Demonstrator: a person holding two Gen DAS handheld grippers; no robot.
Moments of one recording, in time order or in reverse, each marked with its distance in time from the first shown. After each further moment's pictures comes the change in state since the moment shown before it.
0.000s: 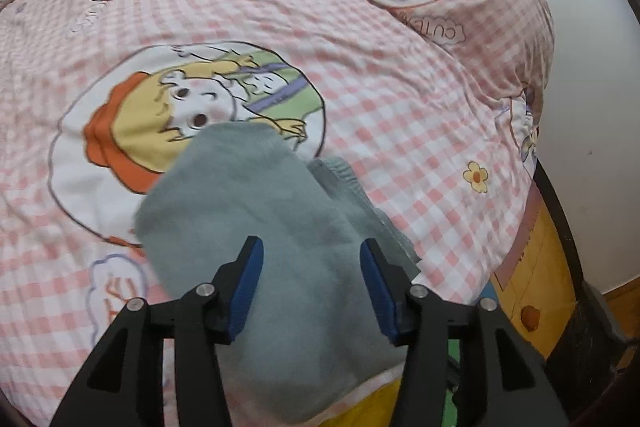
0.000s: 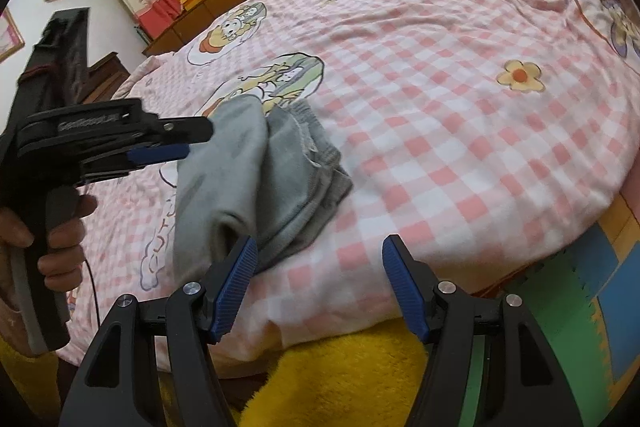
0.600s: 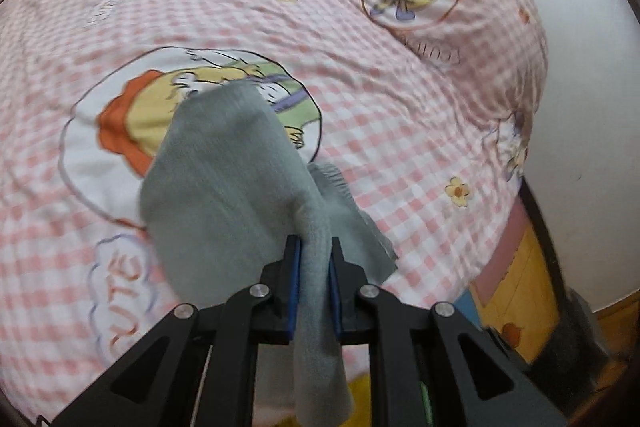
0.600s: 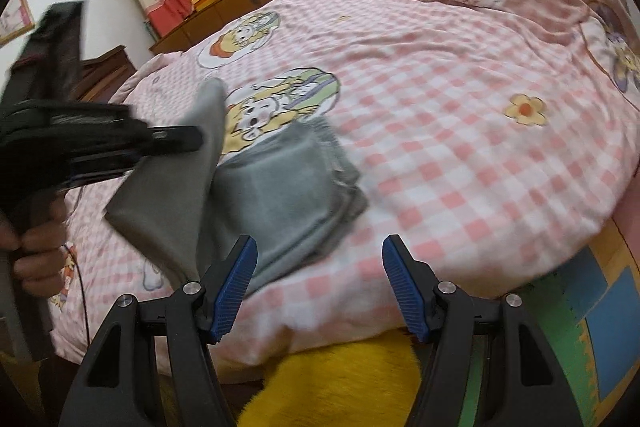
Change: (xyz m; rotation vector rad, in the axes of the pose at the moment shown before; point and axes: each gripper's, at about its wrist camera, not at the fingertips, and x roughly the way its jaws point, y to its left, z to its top) left arm -0.013 -0.007 -0.004 -0.054 -0.026 -0.029; right arm -0.011 0.013 0.001 -0.048 -0.048 -0.030
